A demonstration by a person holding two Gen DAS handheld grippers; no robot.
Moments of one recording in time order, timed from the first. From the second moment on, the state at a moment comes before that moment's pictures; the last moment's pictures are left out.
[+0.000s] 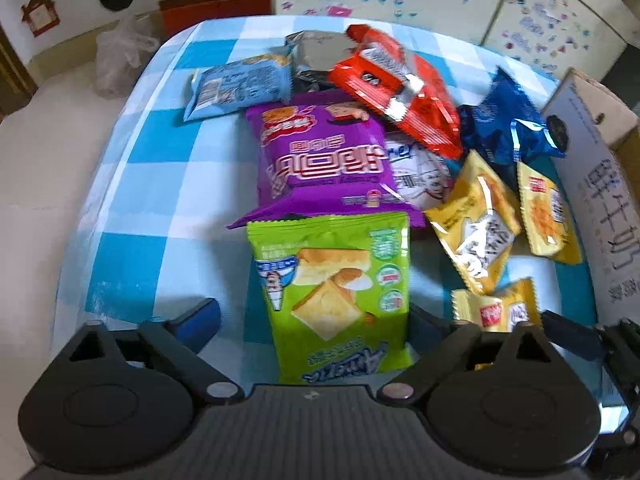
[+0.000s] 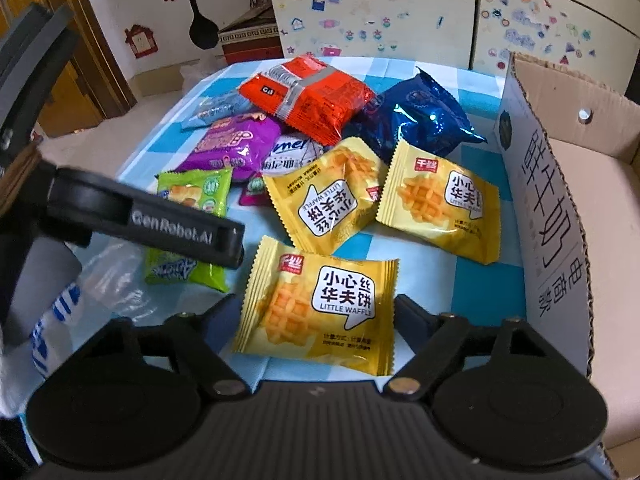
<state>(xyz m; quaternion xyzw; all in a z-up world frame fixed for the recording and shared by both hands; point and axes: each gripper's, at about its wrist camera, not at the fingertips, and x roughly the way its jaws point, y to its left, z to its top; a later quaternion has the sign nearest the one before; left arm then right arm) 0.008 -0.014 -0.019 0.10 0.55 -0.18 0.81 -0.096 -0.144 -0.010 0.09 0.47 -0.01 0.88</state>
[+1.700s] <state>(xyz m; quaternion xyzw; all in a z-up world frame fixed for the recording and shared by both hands) -0.011 -0.028 0.068 0.06 0.46 -0.20 0.86 -0.108 -0.204 0.084 0.18 0.37 -0.06 0.91</state>
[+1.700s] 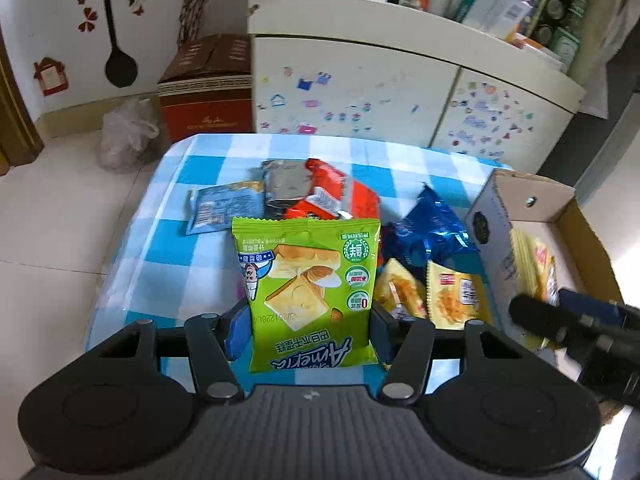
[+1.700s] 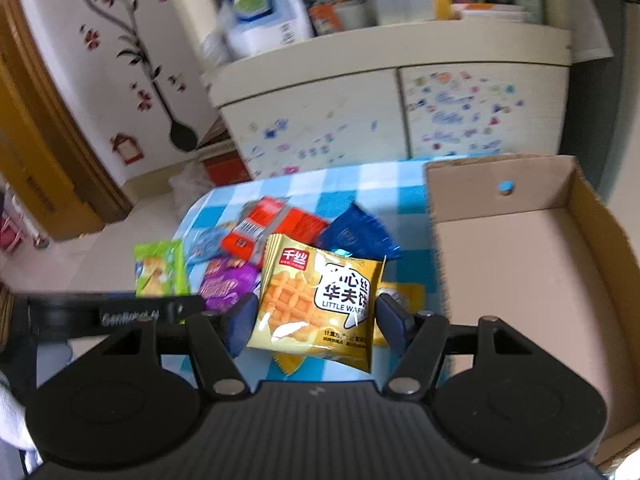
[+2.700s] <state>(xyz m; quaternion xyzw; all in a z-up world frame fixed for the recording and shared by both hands) -0.081 -0.166 0.089 0.02 0.45 -0.36 0.81 -0.171 -0.332 0.127 0.34 0.28 -0.21 0.88</state>
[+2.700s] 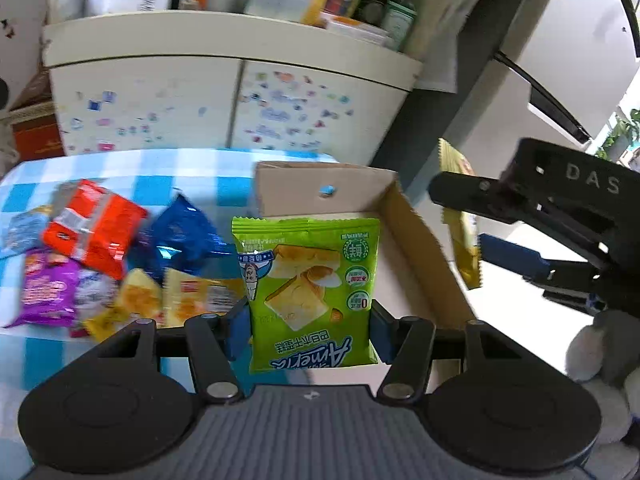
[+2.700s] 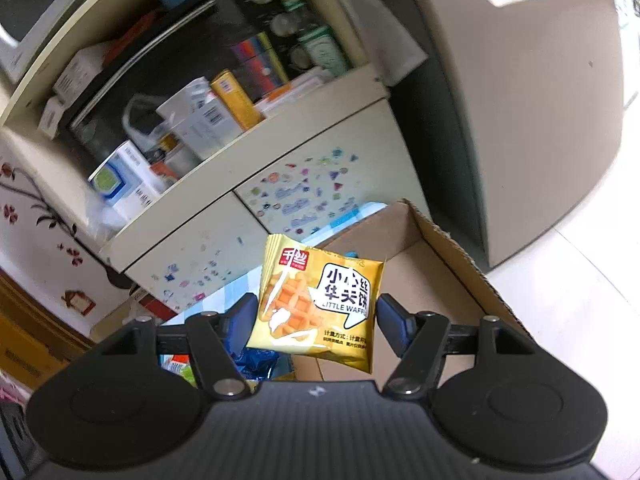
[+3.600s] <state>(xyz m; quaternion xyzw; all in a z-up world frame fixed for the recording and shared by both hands) -0.062 -0.140 0.090 0.04 0.45 -0.34 0.83 -0.167 -0.331 0.127 0.34 0.26 -0.20 0.88</state>
